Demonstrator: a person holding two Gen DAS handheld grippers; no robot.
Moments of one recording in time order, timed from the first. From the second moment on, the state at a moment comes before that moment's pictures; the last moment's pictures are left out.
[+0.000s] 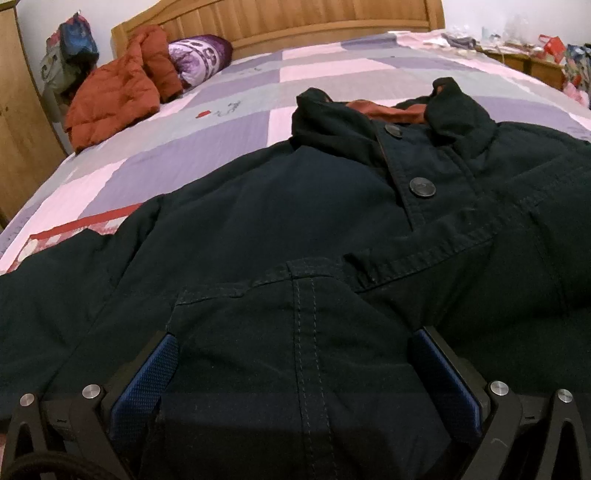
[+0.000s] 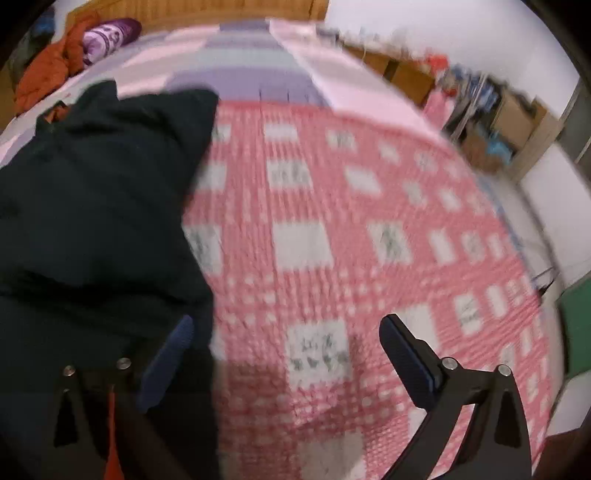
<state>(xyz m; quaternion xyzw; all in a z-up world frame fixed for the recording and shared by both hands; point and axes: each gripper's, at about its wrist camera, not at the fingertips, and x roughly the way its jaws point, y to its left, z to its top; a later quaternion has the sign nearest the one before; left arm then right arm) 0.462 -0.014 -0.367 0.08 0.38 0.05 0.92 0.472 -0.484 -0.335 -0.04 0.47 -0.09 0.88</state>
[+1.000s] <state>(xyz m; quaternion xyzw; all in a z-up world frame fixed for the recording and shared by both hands) 0.461 -0.008 -0.366 0.07 0.38 0.03 0.92 0.572 -0.413 -0.352 -0.04 0.44 -0.01 0.90</state>
